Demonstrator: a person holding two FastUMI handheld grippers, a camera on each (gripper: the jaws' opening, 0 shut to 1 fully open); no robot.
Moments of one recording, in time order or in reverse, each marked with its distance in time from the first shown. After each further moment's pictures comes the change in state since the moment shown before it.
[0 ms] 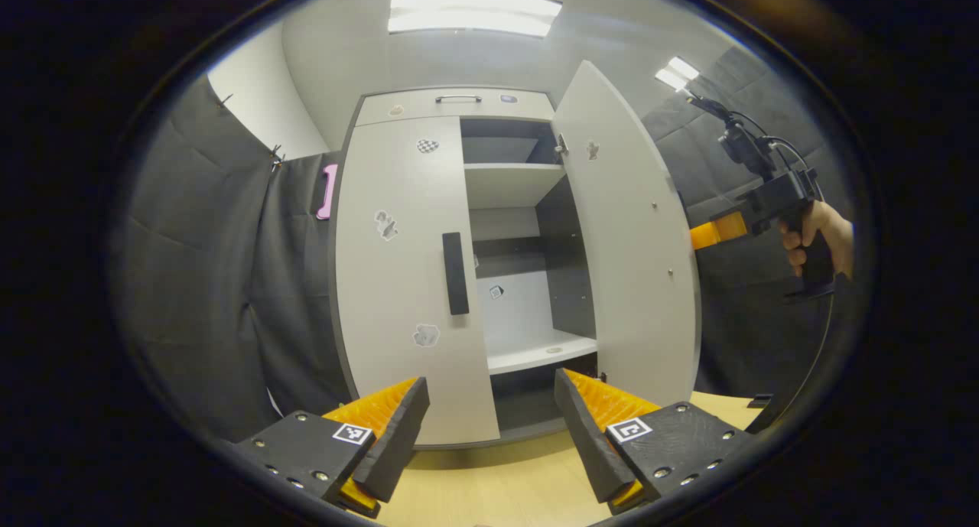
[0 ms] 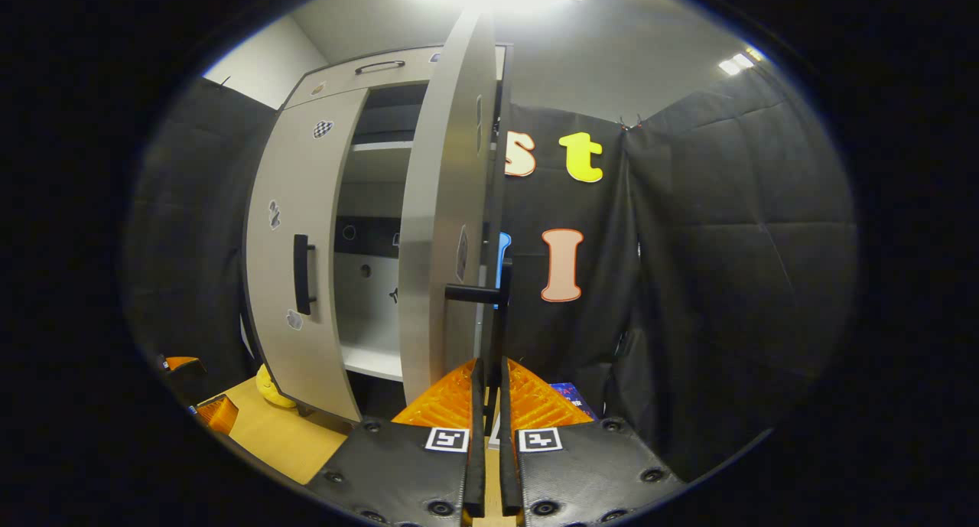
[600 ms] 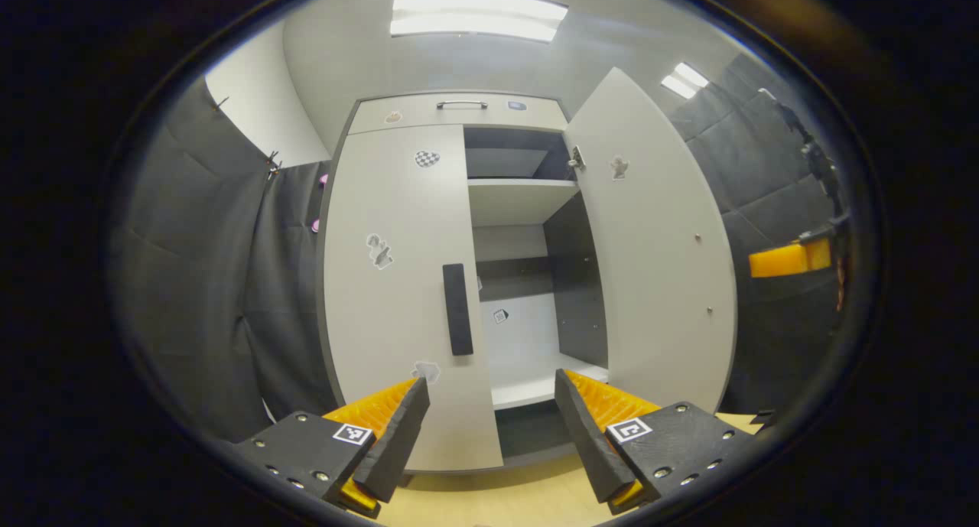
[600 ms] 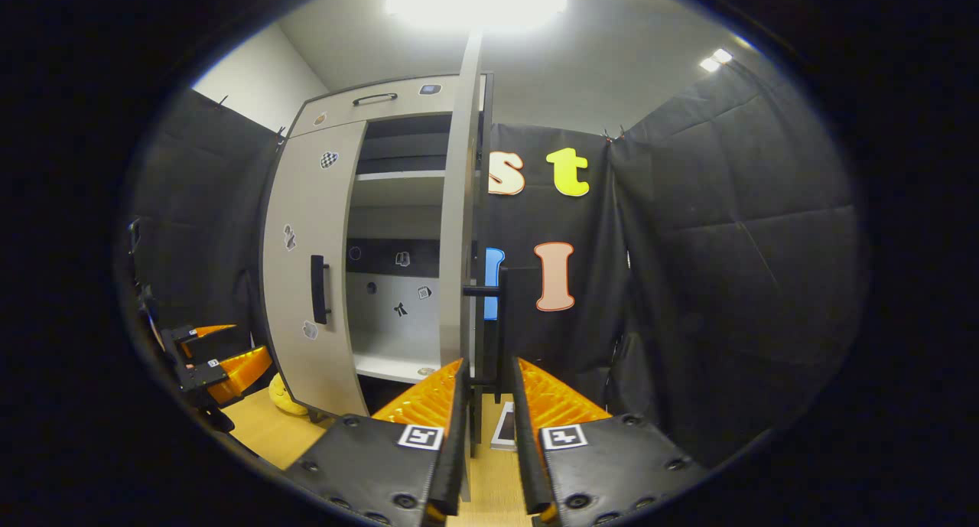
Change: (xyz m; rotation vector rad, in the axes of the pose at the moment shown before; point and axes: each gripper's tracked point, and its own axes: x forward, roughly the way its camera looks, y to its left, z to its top) left arm 0.066 0.012 0.050 -0.031 -0.032 0.004; right arm -0.070 0.000 -0.001 0.041 -0.076 0.047
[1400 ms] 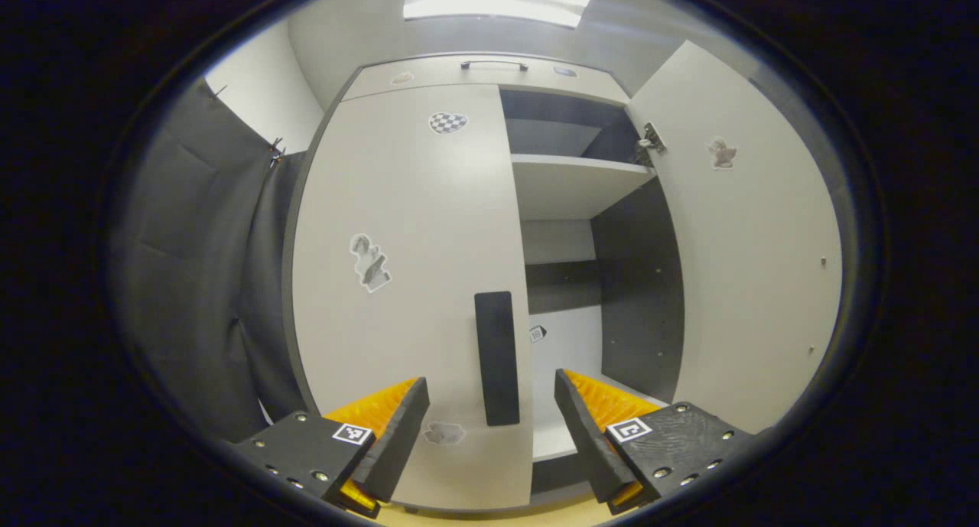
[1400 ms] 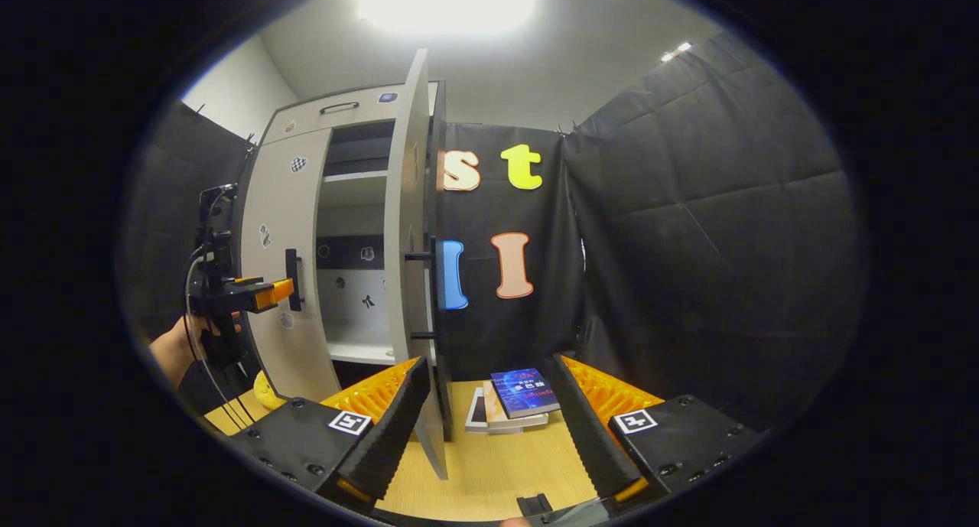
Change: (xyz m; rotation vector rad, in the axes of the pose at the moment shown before) left arm 0.153 0.055 0.014 -0.003 0.040 0.087; right arm -0.053 -0.053 -0.037 0.056 0.028 -0.150
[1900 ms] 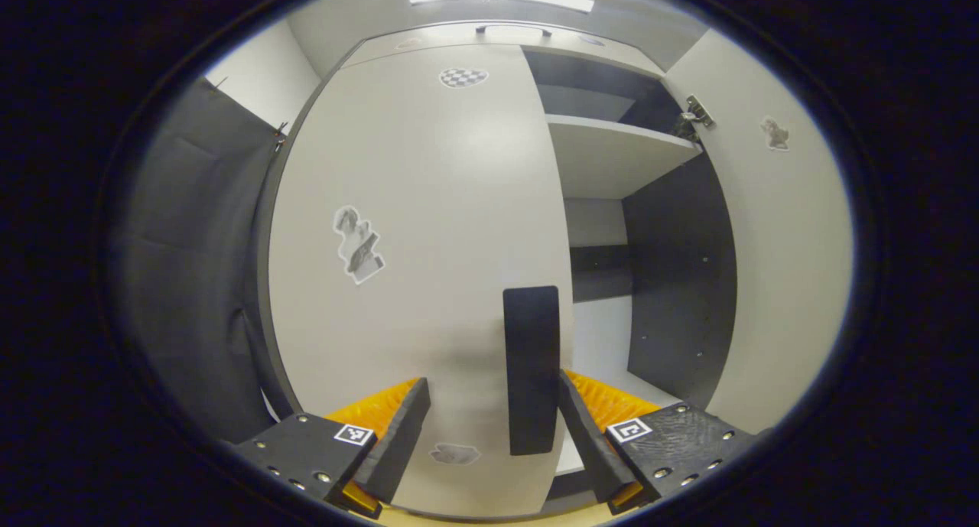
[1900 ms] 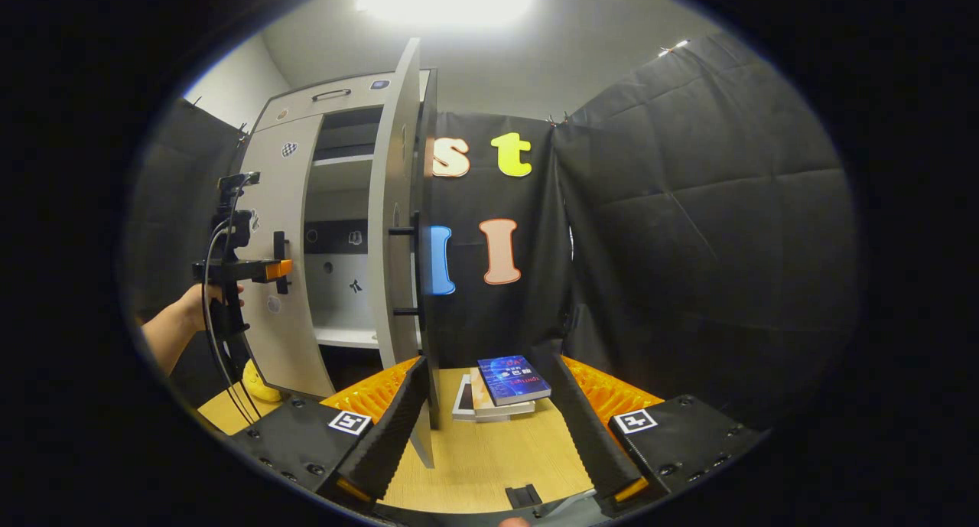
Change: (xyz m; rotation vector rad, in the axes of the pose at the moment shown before) left arm 0.053 0.019 -0.021 -0.013 0.096 0.059; right arm -0.007 -0.013 -0.018 -0.019 0.041 -0.035
